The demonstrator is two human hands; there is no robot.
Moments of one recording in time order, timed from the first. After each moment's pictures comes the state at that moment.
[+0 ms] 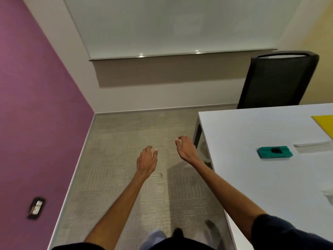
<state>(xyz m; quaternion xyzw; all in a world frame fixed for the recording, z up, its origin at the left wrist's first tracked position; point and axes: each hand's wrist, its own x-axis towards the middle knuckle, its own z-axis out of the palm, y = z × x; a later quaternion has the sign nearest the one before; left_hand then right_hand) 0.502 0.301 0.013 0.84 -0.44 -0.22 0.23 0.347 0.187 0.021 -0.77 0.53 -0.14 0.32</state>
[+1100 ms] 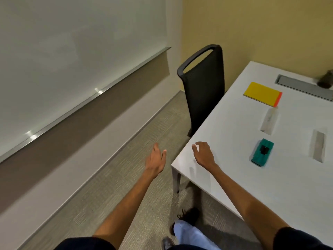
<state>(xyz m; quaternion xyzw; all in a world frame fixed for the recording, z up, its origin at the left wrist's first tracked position) 0.512 -0.205 0.014 0.54 -0.78 -0.30 0.10 0.303 -0.134 -0.011 -0.40 0.83 -0.28 0.25</state>
